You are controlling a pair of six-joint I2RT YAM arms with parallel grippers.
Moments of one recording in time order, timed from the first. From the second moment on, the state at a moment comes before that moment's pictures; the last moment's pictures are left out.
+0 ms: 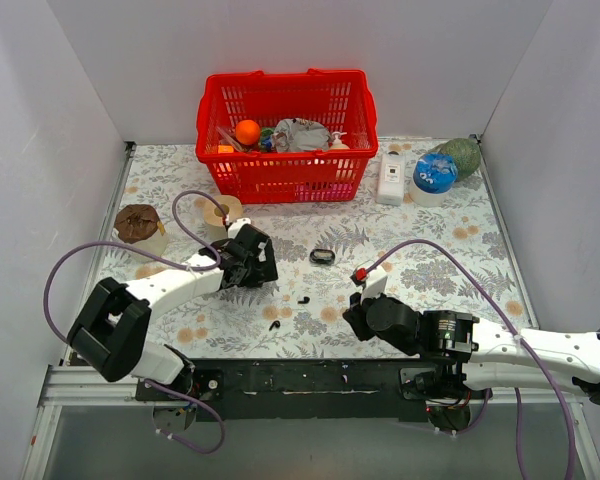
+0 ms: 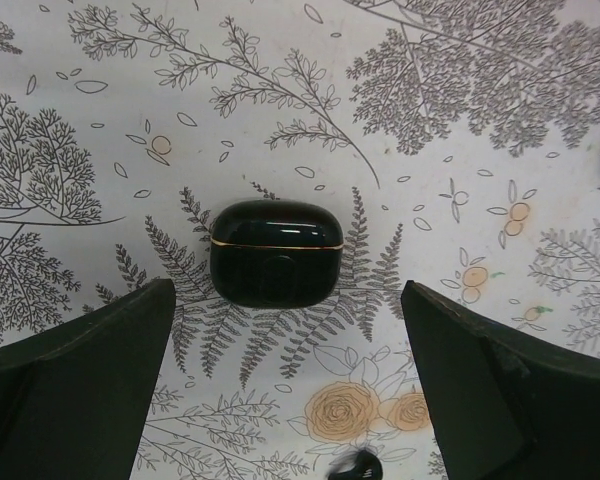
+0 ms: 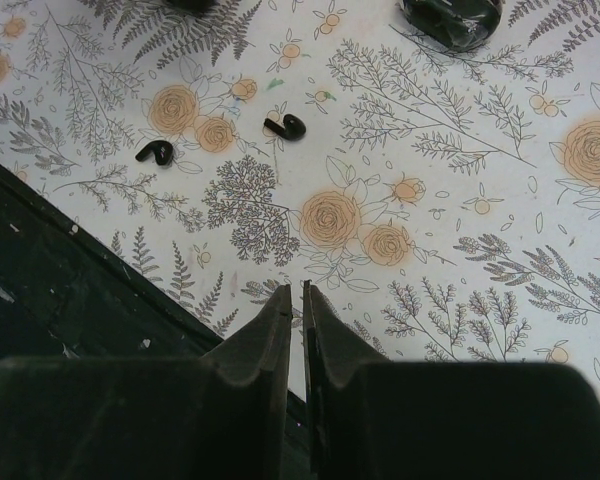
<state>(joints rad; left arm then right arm) -0.64 1.39 0.79 -0.43 -0.30 -0.74 1.37 0.77 0.54 -0.41 0.50 0.57</state>
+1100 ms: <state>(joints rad) -0.62 1.55 0.81 -0.35 -0.33 -0.65 1.37 0.73 0.54 -0.42 0.50 0.58</state>
